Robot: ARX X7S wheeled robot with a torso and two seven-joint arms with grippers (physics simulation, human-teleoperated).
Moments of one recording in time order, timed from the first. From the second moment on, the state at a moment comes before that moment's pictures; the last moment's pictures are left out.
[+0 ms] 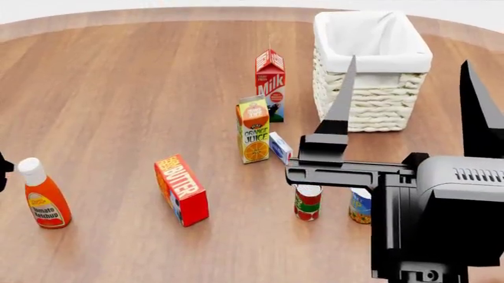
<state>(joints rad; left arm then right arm) -0.35 -0.21 -0.10 0.74 -0.15 -0.48 -0.11 0.43 0.17 0.00 -0.73 0.17 0.58 0.17</state>
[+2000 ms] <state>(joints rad) -0.34 -0.27 -0.07 0.76 -0.24 -0.47 -0.19 0.43 0.23 -0.09 -0.76 0.21 0.57 0.22</state>
